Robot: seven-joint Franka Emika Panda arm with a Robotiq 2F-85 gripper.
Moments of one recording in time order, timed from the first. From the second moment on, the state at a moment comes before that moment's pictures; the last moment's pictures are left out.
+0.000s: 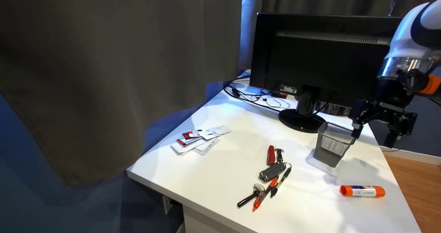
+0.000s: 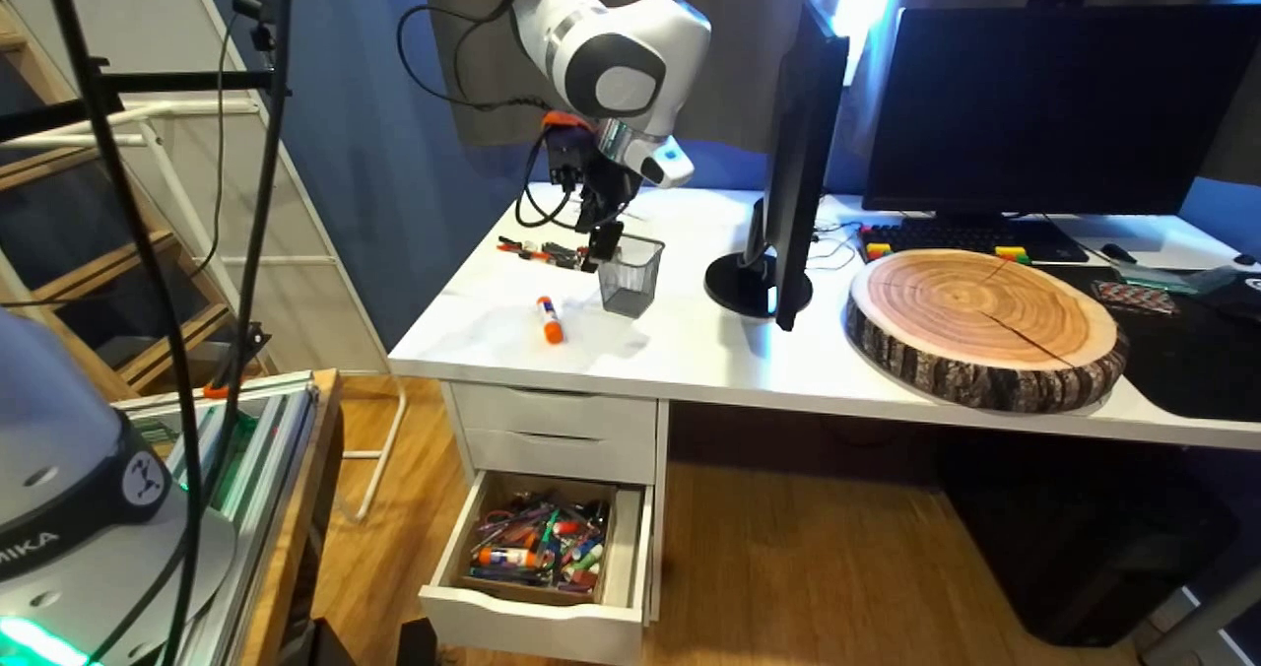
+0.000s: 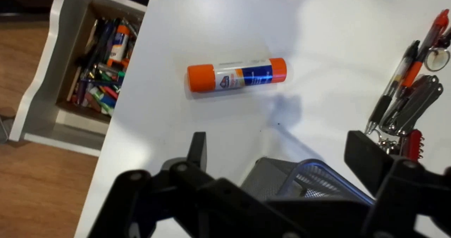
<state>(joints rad) 0.34 0.51 0.23 -1.98 0.35 2.30 0.38</state>
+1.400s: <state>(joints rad) 0.29 0.50 0.29 -2.30 1.12 2.62 0.33</state>
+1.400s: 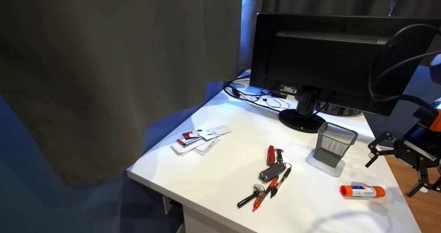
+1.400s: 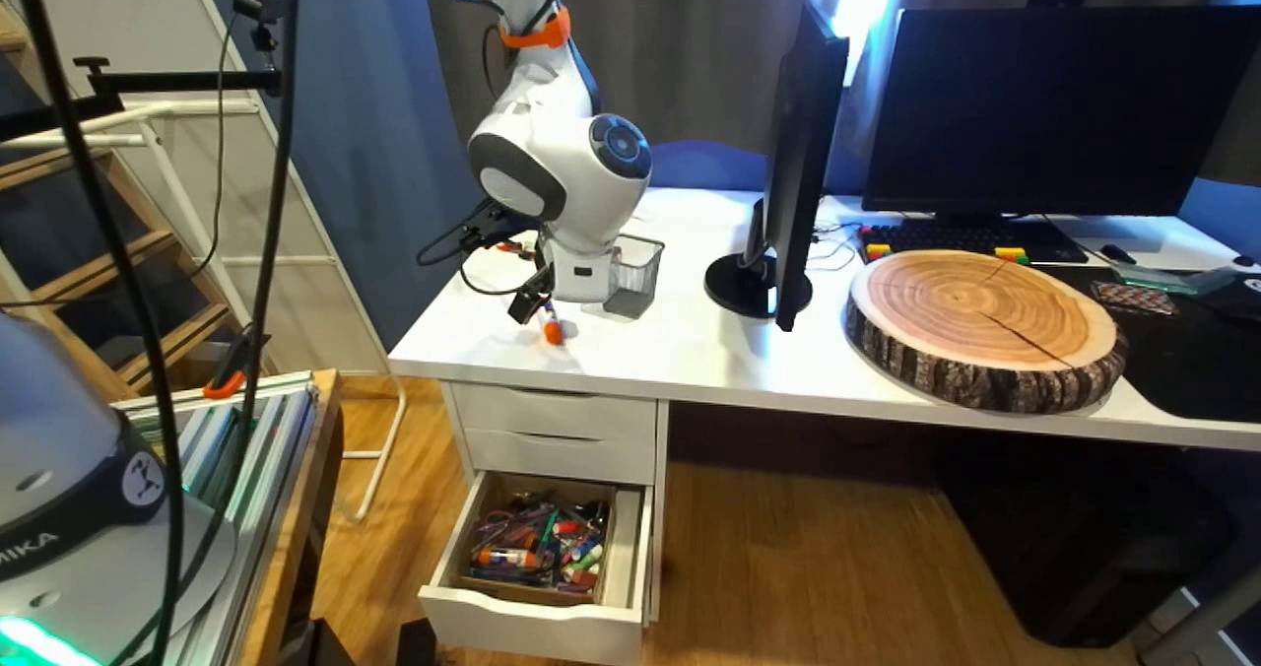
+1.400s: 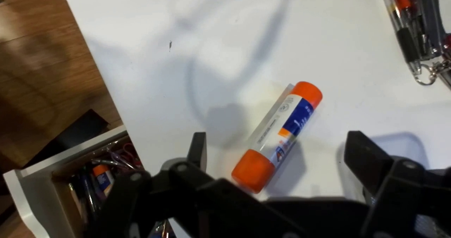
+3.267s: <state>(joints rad) 0.31 0.66 0.27 -2.21 1.53 2.58 0.12</state>
